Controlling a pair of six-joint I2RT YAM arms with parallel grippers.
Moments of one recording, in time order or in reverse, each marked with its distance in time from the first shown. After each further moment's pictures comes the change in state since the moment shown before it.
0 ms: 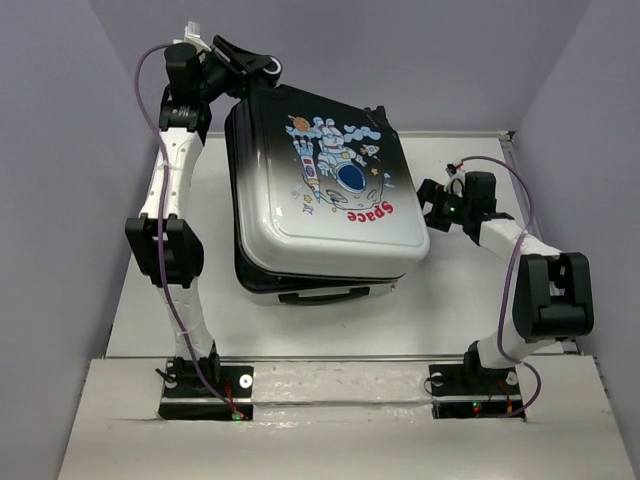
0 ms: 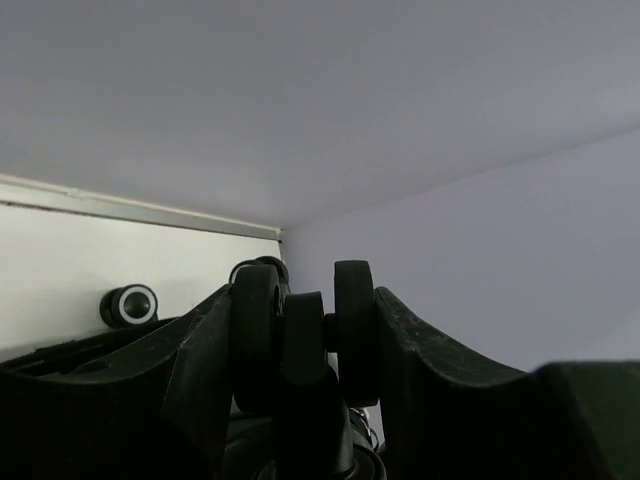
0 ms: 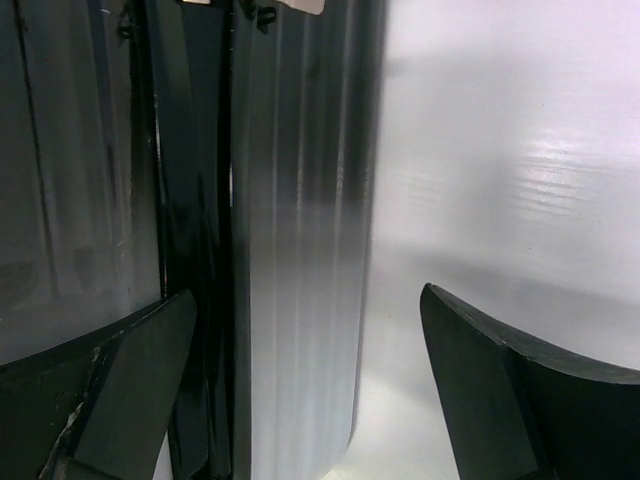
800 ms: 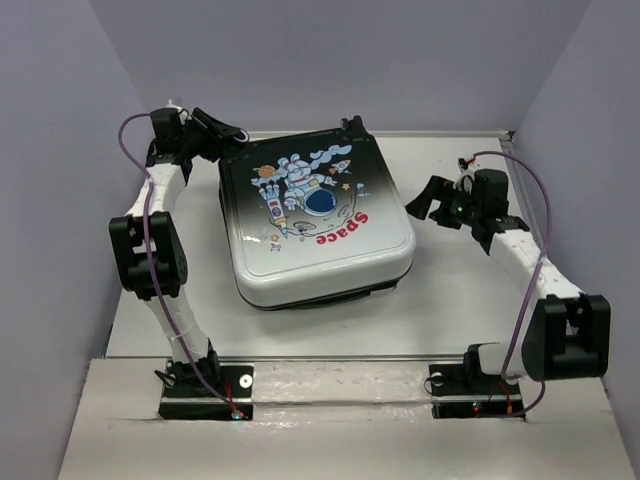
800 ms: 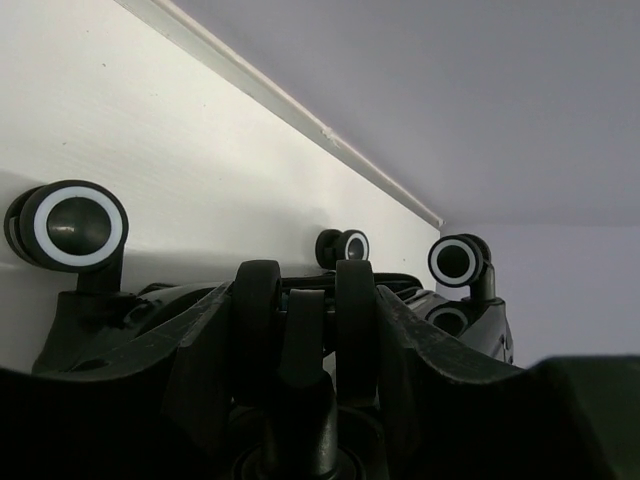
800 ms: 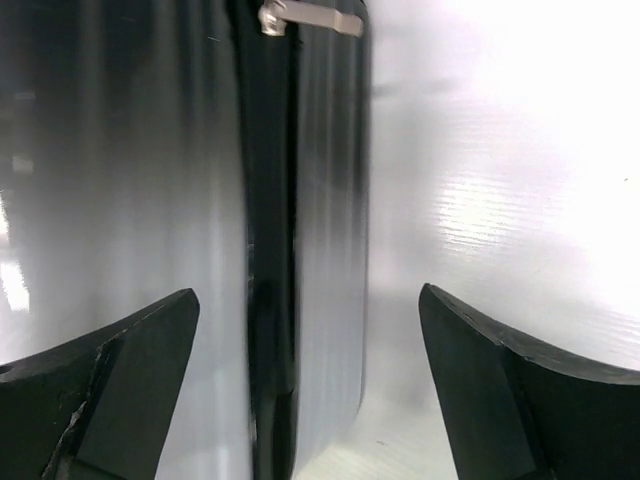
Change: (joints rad) left arm 0.164 -0.174 -0.672 0.111 -0.048 0.188; right arm 0.019 -0.197 0.006 -0.138 0.116 -0.027
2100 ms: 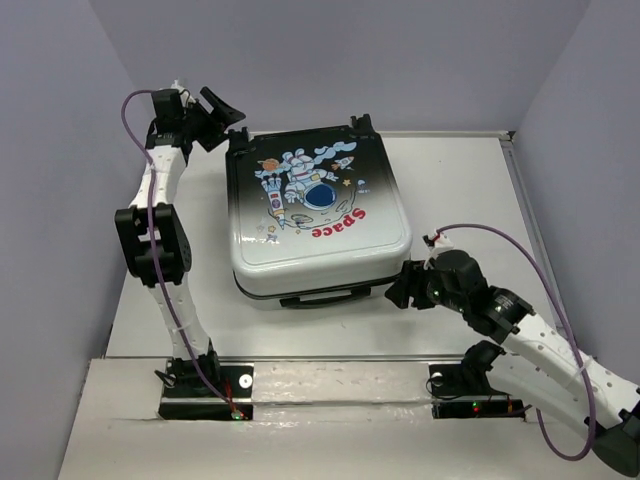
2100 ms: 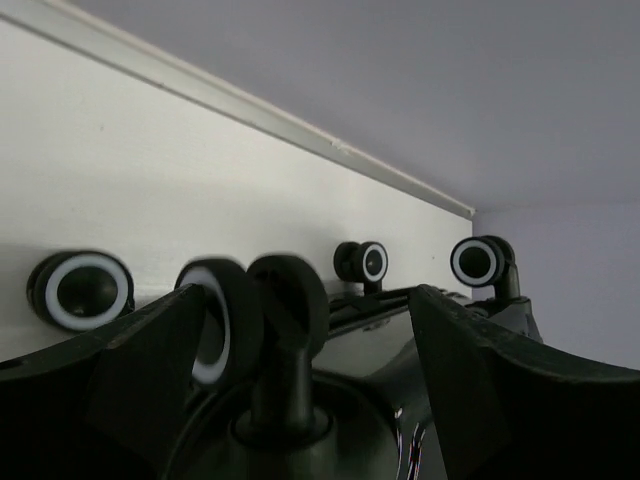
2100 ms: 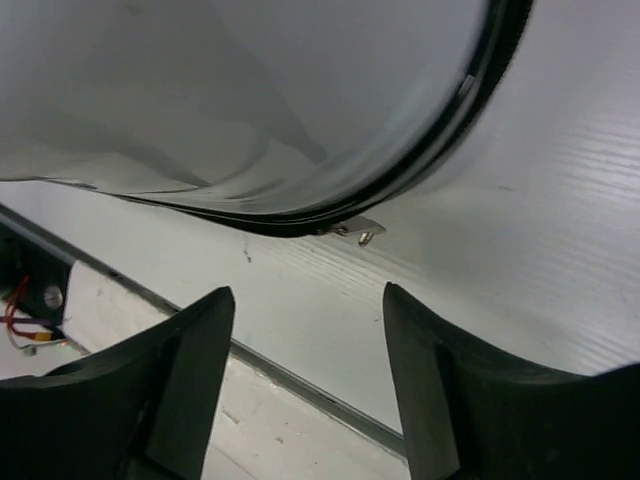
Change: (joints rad) left arm -0.012 0.188 0.352 -0.184 0.031 0.150; right arm 0.647 -0.656 -0.328 -0.360 0.435 0.177
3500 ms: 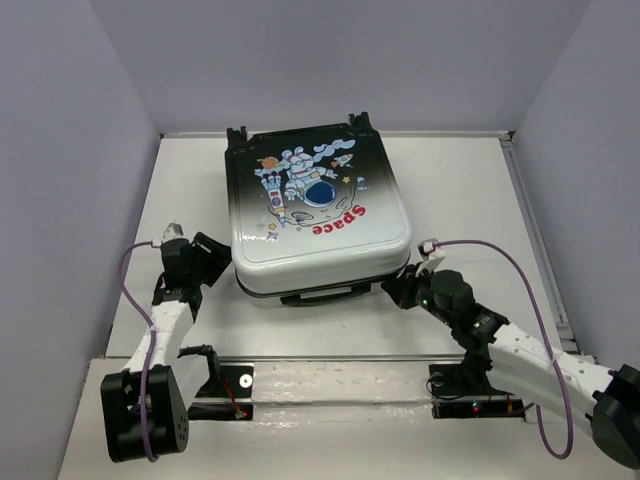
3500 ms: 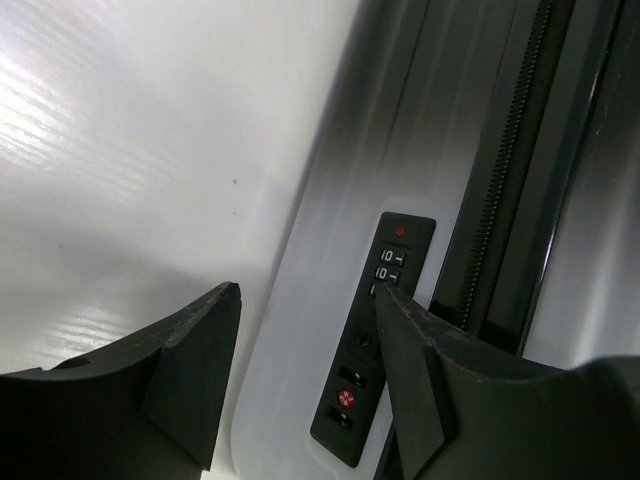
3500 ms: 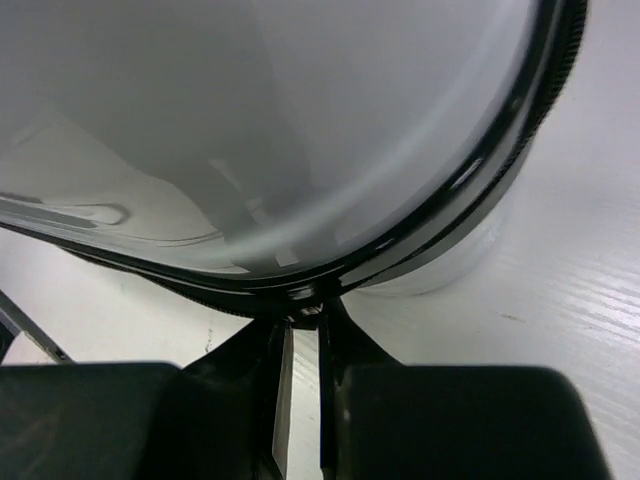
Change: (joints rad) left arm 0.047 -1.137 -1.560 0.195 -0.283 -0.040; right arm 0.024 0.037 -0.364 0.670 0.079 -0.074
